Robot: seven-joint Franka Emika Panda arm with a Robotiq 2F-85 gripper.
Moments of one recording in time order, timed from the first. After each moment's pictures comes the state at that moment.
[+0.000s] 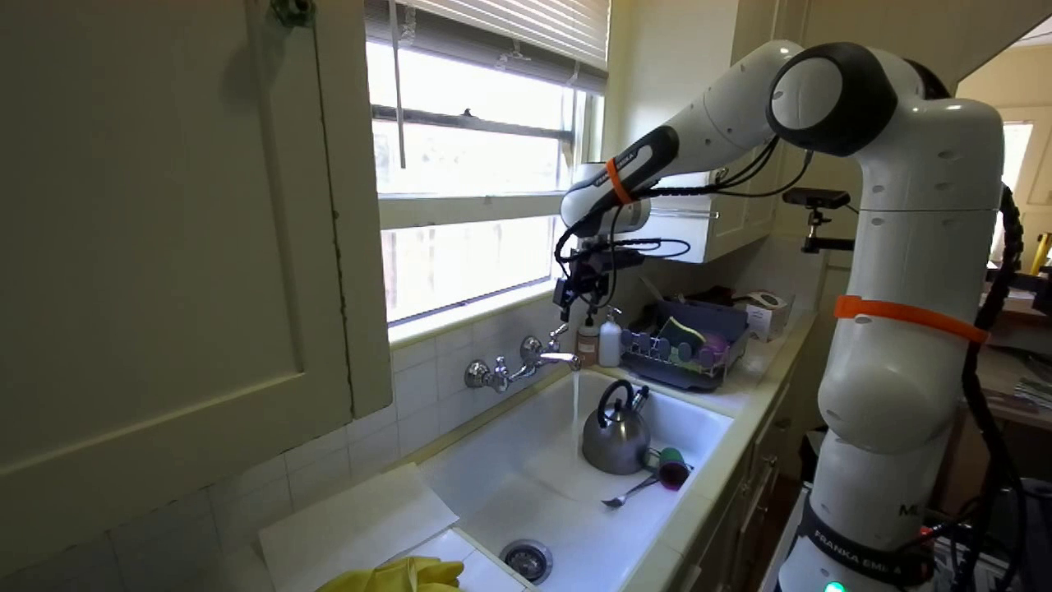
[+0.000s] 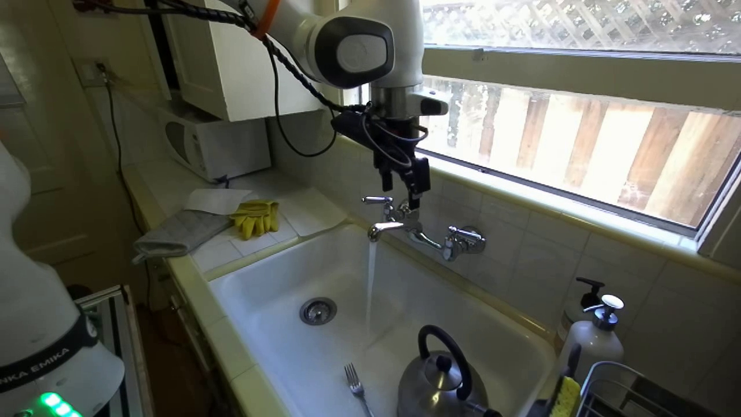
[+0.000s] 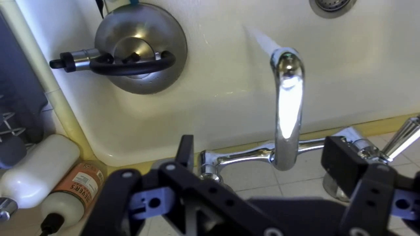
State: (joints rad) arm -0.14 0.05 -0.14 -2.10 -0.01 2.27 -0.12
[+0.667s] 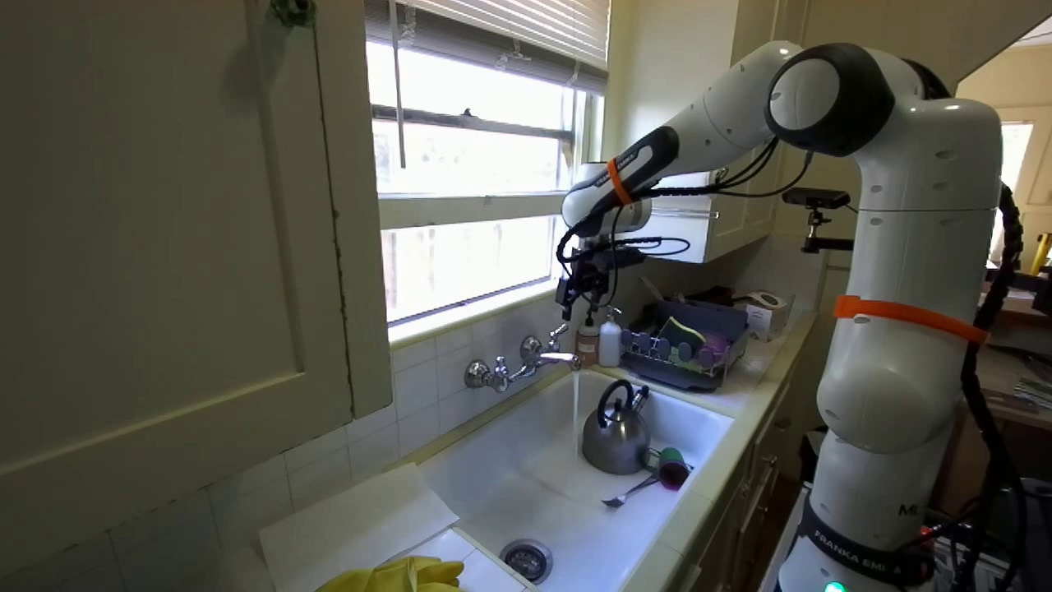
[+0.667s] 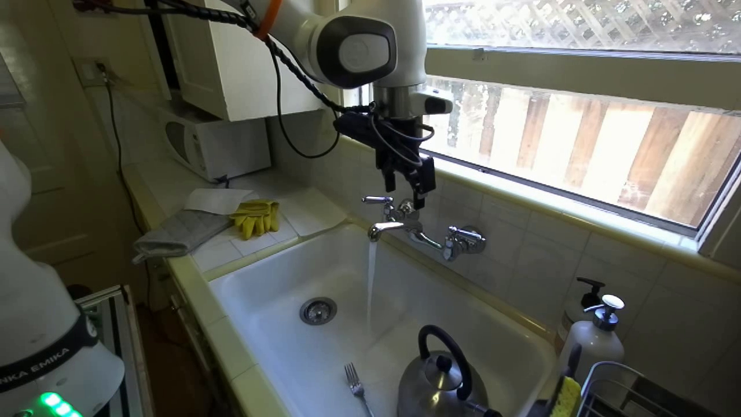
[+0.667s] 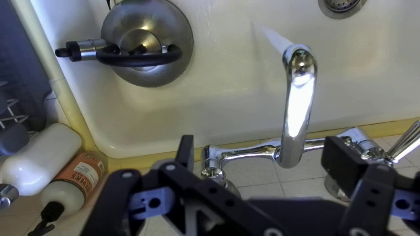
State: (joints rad) arm -0.14 0.06 -0.14 -2.09 -0.01 2.28 -0.16
